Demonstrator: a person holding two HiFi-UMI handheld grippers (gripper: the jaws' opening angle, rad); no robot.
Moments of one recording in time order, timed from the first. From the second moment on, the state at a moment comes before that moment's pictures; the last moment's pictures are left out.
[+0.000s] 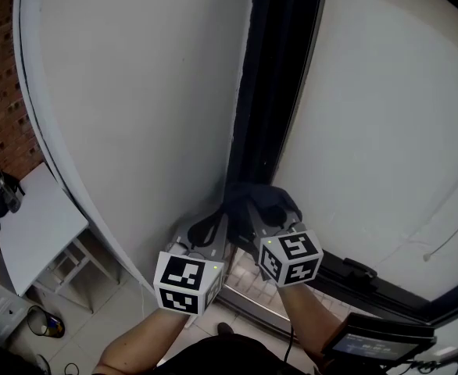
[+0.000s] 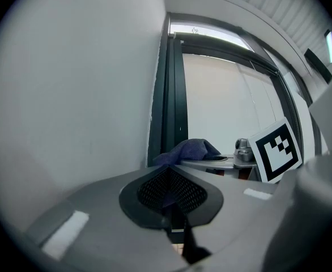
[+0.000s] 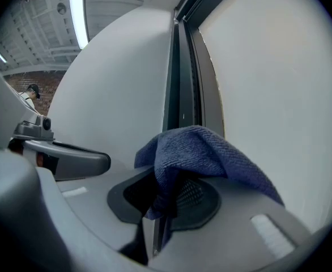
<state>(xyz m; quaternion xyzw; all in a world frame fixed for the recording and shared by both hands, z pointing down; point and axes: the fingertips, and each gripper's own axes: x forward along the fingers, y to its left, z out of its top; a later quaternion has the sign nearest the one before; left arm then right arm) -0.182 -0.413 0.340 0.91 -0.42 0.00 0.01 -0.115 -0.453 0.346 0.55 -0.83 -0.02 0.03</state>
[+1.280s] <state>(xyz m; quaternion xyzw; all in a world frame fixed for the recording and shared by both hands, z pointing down) -0.172 -0.426 0.147 0.89 -0.43 -0.12 -0.10 -0.114 -0.453 0.159 0.53 -0.83 -0.17 -0.01</state>
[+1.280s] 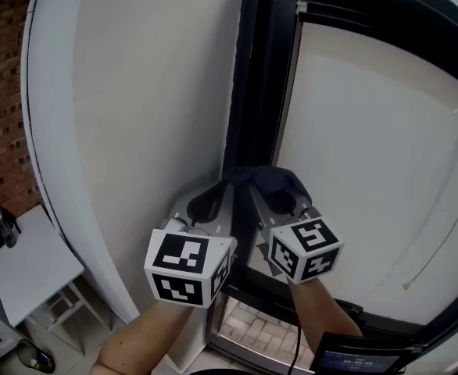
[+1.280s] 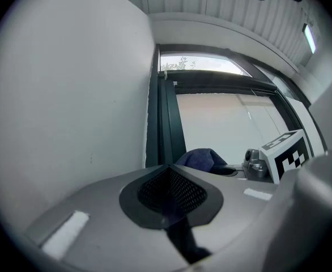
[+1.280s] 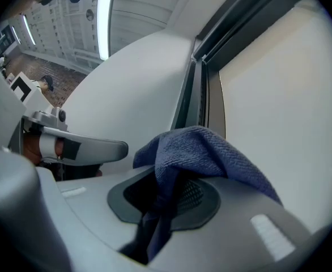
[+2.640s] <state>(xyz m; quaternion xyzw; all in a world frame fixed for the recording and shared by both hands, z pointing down) -0.171 -0.427 -0.001 0.86 -0.44 -0.20 -0.15 -0.122 -0.443 -0.032 0.49 -0.81 -0.32 -0.05</state>
